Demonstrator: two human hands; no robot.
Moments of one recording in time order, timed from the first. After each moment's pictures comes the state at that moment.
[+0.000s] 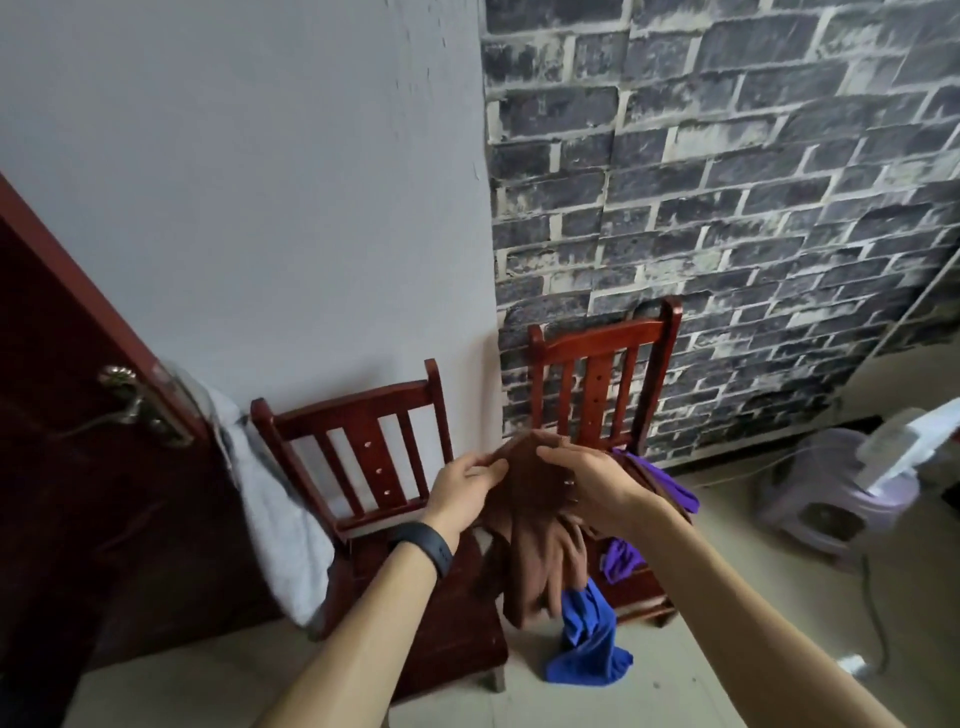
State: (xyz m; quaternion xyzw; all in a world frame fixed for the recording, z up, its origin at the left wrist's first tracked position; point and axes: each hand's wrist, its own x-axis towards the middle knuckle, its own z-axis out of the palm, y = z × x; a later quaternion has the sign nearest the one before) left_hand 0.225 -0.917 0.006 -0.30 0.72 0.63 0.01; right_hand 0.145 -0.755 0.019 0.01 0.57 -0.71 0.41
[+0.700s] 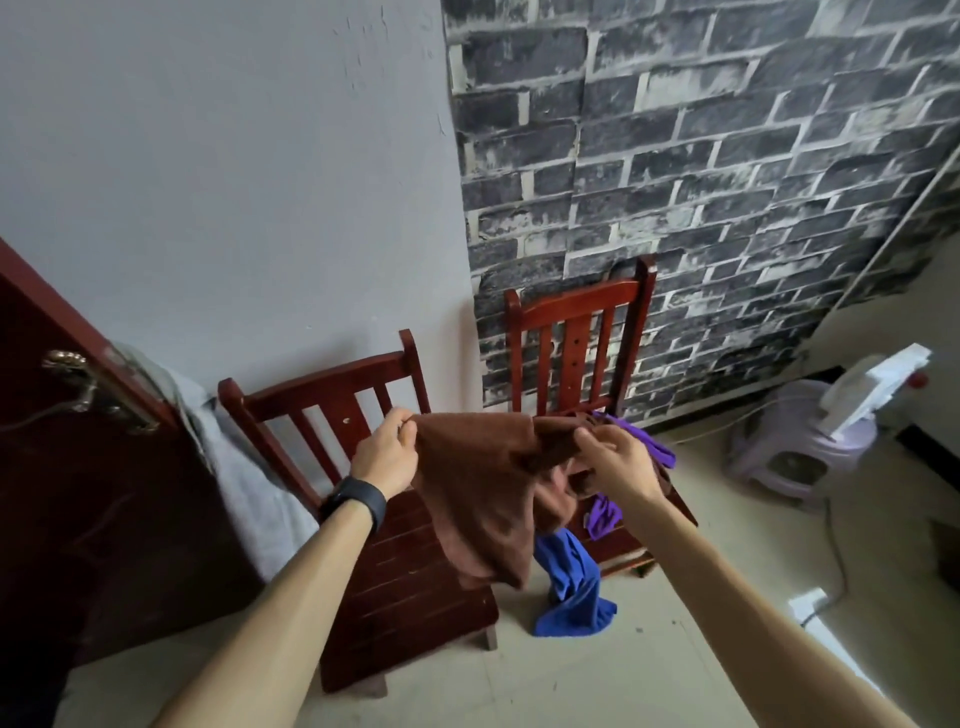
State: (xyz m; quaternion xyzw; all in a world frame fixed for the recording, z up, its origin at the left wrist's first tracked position) left_hand 0.240 -0.979 -0.011 -0.30 0.89 0.33 -0.03; right_hand 0.160 -0.711 -0.025 0.04 0.80 -0.58 0.14
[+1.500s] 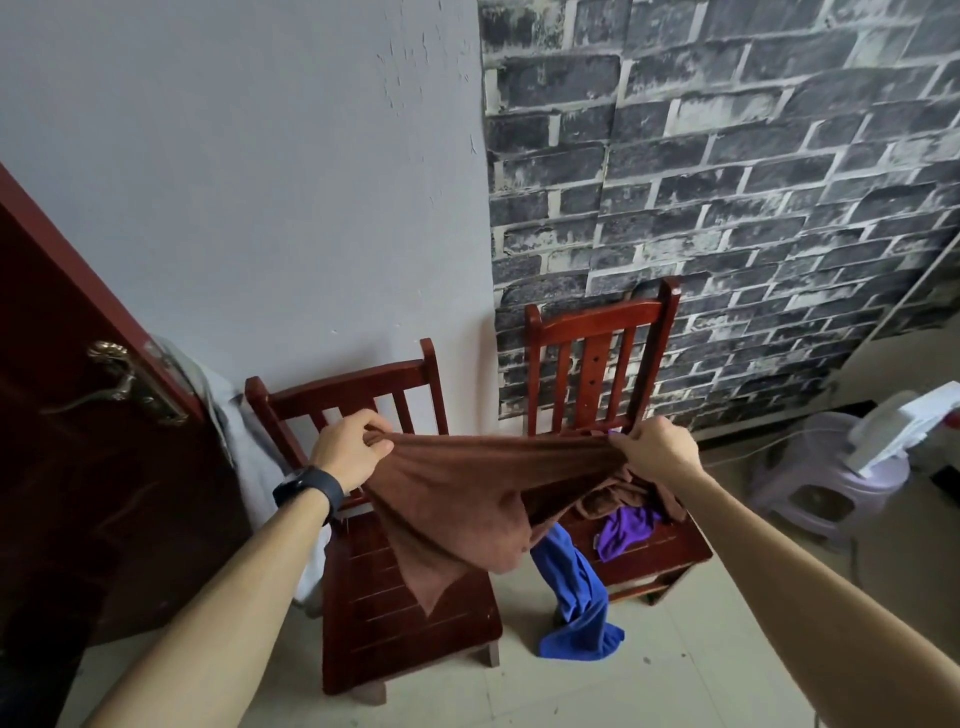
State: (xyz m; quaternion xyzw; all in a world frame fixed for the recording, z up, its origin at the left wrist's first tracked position) left_hand 0.256 -1.040 -0.002 -0.29 0.91 0.29 -0.05; right_hand 0.094 -0.695 -0.006 -0.02 0.96 -0.26 0.14
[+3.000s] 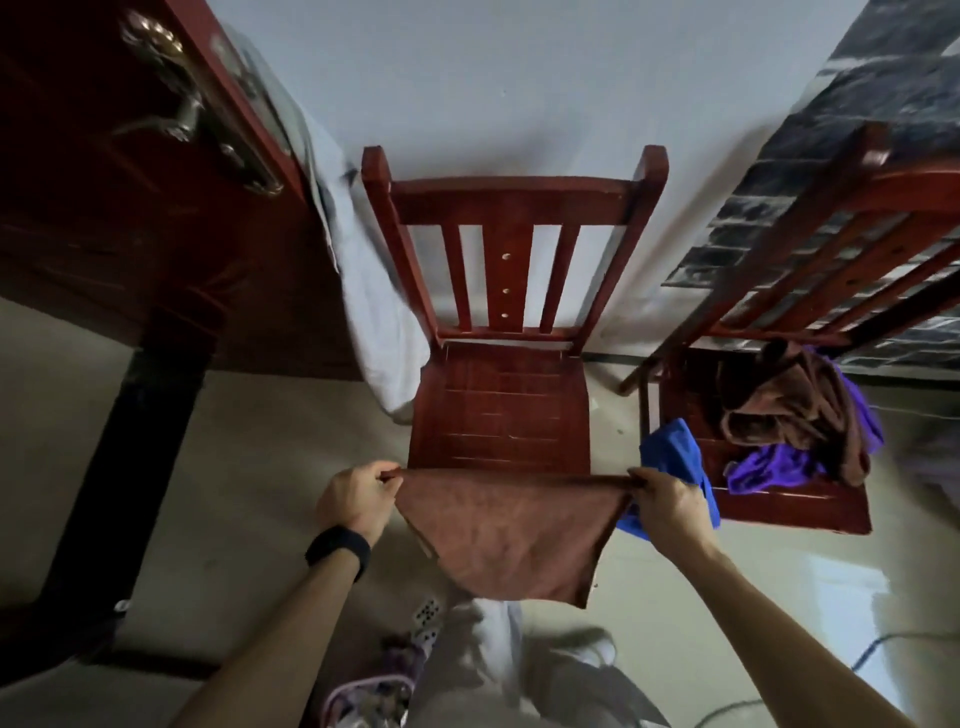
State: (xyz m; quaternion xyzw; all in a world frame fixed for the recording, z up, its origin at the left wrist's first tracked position) left_hand 0.435 -1.104 -0.226 -0.57 0.78 0.25 0.09; right_hand 0.188 -0.831 -0.237 -0.15 0.92 -0.20 0.31
